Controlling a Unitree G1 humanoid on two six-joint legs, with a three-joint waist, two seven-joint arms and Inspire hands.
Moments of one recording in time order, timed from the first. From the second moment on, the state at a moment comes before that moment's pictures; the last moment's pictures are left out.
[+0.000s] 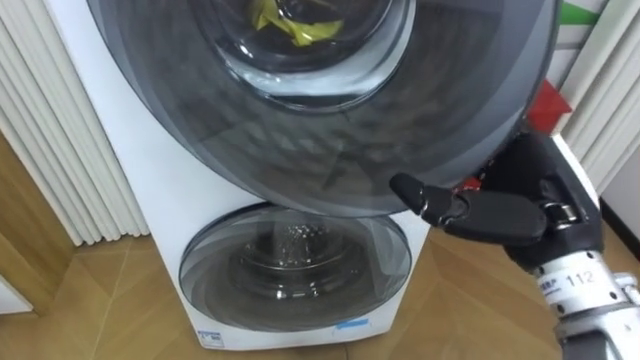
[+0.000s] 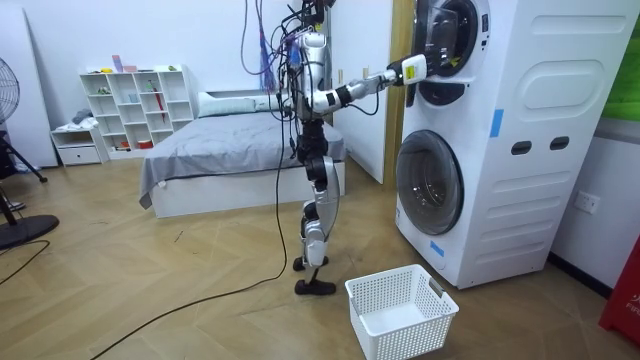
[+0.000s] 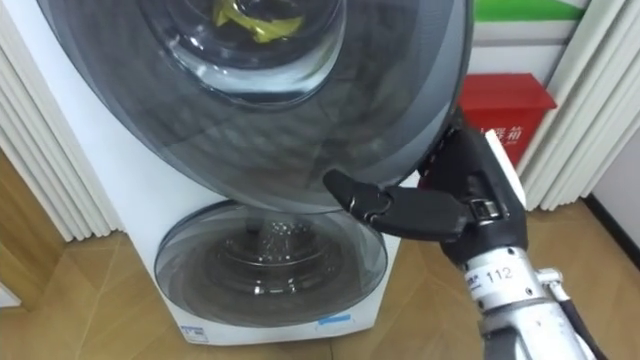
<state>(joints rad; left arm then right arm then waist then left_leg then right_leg) 0.19 0.22 -0.03 1.15 0.08 0.01 0.11 0.04 -0.33 -0.01 -0.46 0.46 0.06 0.05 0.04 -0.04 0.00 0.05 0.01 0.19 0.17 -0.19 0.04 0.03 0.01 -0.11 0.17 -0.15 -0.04</state>
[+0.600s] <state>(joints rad) 0.15 0.24 -0.05 1.16 0.10 0.02 0.10 -0.04 -0.33 0.08 -0.49 0.46 0.06 0.11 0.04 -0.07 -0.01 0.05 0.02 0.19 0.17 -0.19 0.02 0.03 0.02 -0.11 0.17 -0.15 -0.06</state>
